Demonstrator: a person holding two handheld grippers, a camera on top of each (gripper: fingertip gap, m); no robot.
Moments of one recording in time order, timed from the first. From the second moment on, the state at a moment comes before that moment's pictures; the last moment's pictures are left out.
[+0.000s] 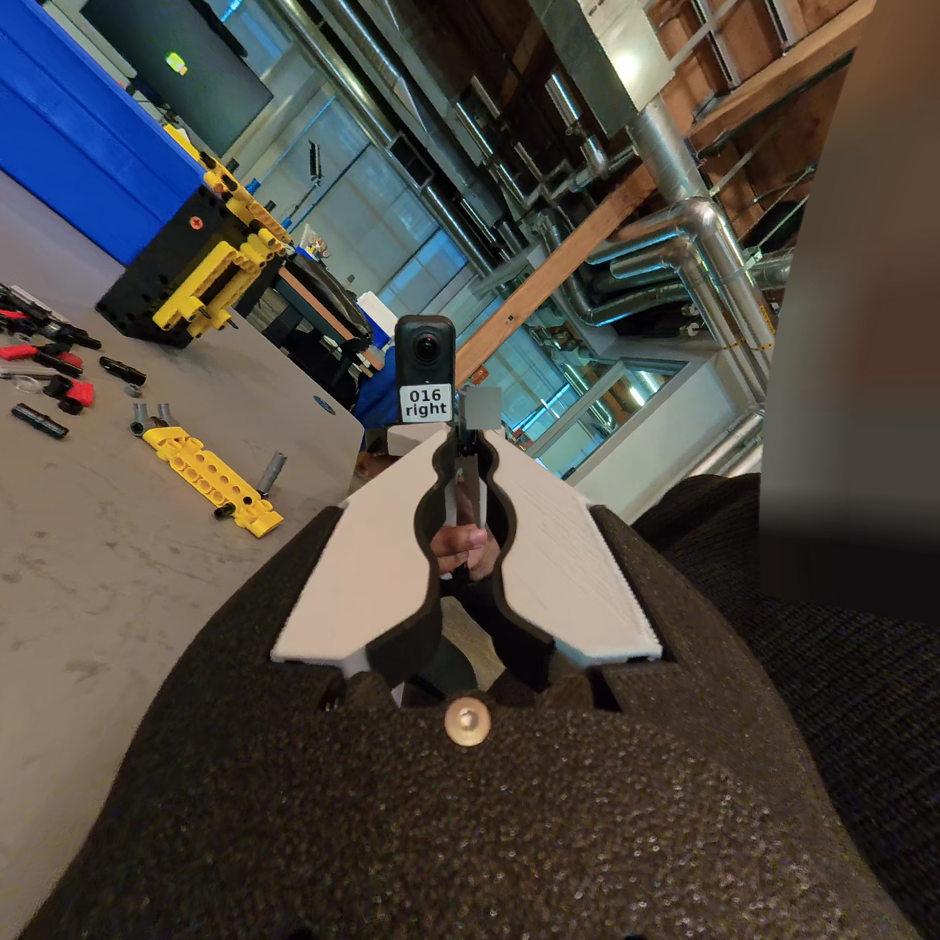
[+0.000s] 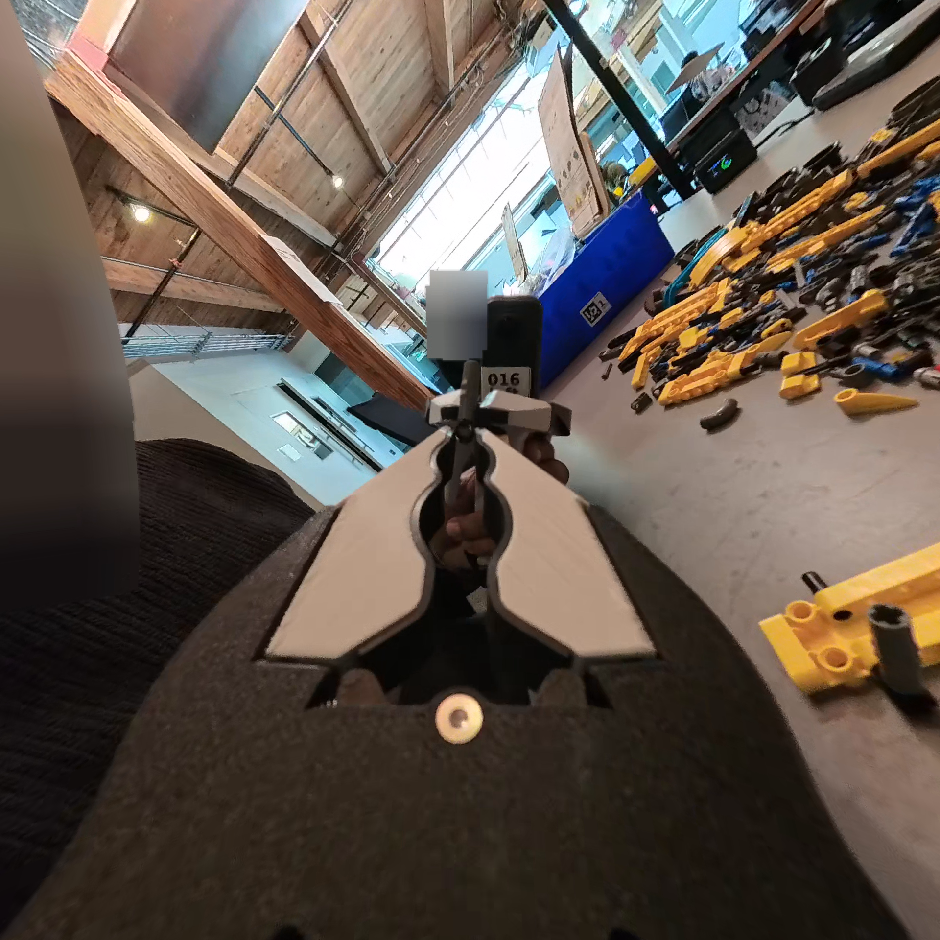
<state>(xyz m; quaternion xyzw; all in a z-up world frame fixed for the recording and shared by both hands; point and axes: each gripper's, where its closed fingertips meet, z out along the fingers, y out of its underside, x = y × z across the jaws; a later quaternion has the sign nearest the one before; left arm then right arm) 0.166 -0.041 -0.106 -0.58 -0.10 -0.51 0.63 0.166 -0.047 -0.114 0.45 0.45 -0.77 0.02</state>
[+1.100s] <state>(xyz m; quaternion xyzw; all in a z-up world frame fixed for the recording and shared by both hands) 0.166 -0.044 -0.124 -0.56 -0.17 -0.58 0.56 0.167 -0.054 -0.118 0.29 0.70 -0.50 -0.43</state>
